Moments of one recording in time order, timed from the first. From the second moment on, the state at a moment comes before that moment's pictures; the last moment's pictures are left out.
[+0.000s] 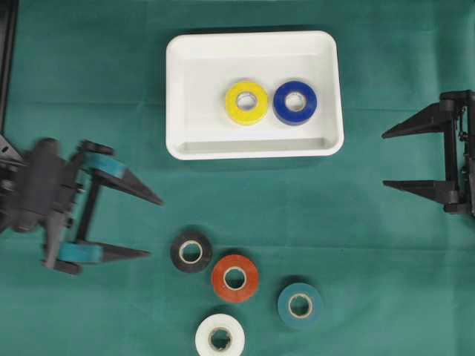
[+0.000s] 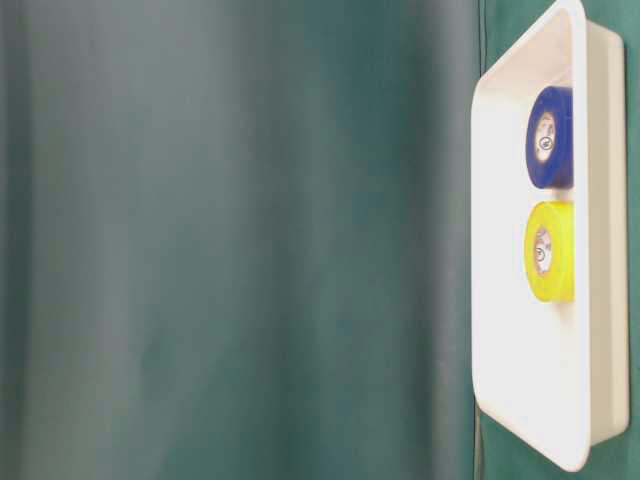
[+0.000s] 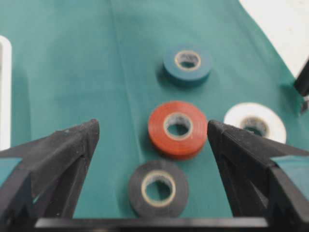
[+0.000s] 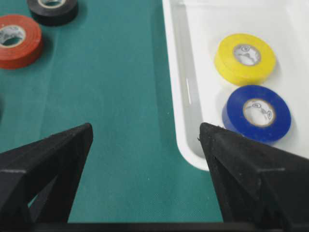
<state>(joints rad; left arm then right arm) -0.23 -0.52 0.97 -0.01 -0.08 -0.02 -0.01 -0.88 1.19 -0.37 0.14 0.47</state>
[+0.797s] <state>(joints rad) -0.26 0.01 0.39 -0.01 0.02 -0.01 -0.01 -0.88 1.19 -0.37 0.14 0.46</state>
